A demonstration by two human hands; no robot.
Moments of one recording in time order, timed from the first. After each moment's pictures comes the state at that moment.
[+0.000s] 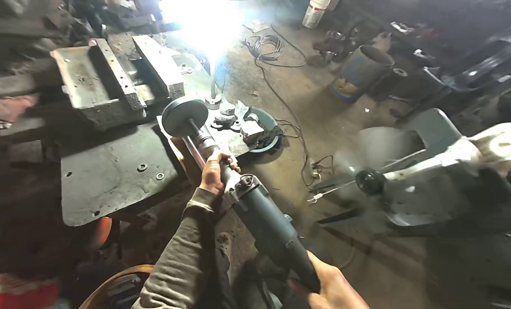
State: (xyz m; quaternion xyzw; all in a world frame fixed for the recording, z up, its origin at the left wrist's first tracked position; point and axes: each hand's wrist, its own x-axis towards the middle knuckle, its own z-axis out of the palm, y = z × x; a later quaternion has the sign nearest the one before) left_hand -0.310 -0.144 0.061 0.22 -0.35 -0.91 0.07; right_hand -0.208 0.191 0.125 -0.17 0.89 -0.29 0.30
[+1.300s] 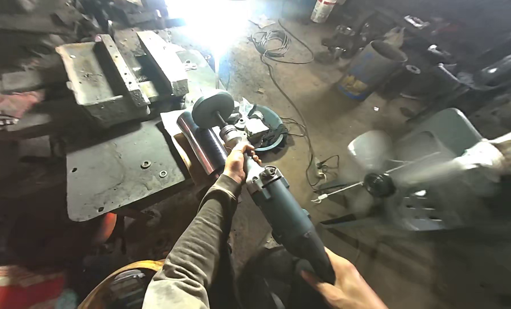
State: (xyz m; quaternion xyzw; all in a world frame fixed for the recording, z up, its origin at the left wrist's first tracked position) left_hand -0.373 -0.118 0.052 0.26 -0.33 -0.91 0.04; right_hand -0.233 0.209 0.112 -0.15 0.89 -0.32 0.28
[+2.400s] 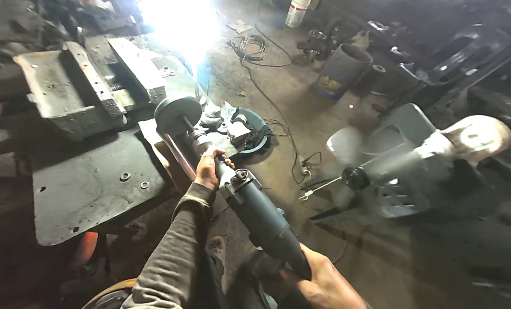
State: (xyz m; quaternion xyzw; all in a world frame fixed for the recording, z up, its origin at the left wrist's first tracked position) left_hand -0.346 -0.136 0.058 0.23 -0.36 -0.90 0.06; right_hand -0.230 0.195 0.109 -0.15 0.89 -0.32 0.30
